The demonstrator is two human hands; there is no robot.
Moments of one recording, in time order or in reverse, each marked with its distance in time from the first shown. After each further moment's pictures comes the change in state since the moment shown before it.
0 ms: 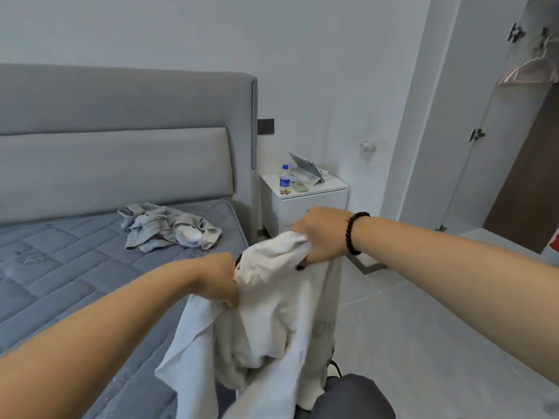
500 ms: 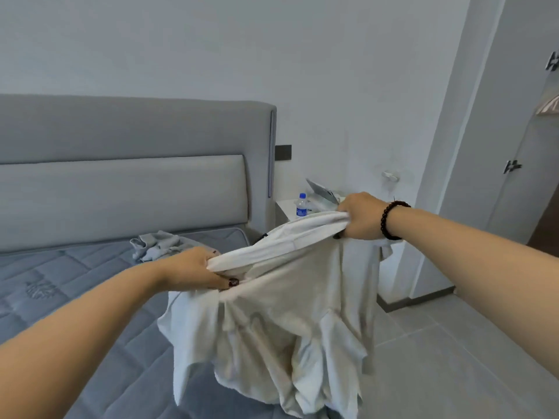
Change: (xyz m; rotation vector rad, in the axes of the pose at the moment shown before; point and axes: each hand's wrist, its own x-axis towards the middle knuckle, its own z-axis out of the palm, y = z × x) left_hand 0.051 -0.074 -0.089 -0.451 0.132 0.050; right_hand 0.077 0.097 -0.063 0.161 0.053 0.282
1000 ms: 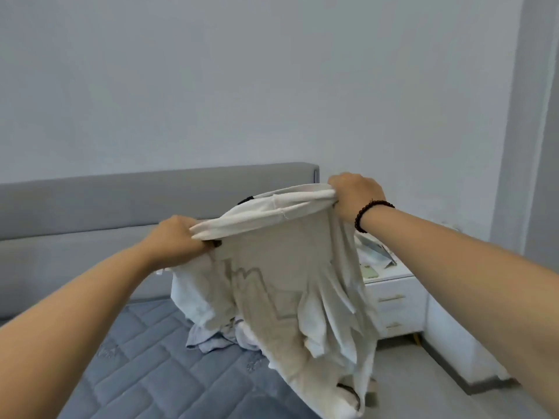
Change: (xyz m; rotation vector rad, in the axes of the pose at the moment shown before) left_hand -0.032 0.026 -0.175 0.193 0.614 -0.068; right_hand 0.115 -0.076 -0.100 -0.125 0.591 -0.018
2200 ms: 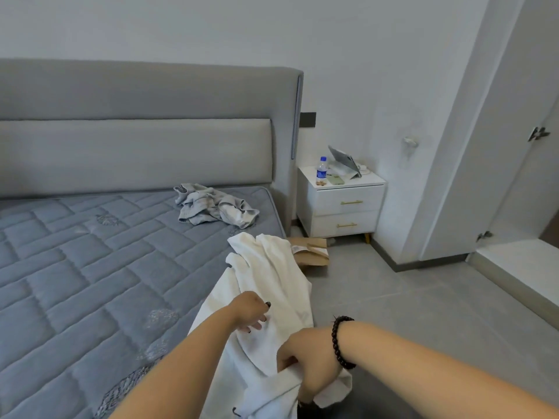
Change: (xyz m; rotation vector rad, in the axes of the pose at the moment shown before) left_hand -0.301 -0.014 0.289 -0.354 -0.735 -0.409; right_hand -0.440 -0.115 0.032 0.348 -1.335 -0.458
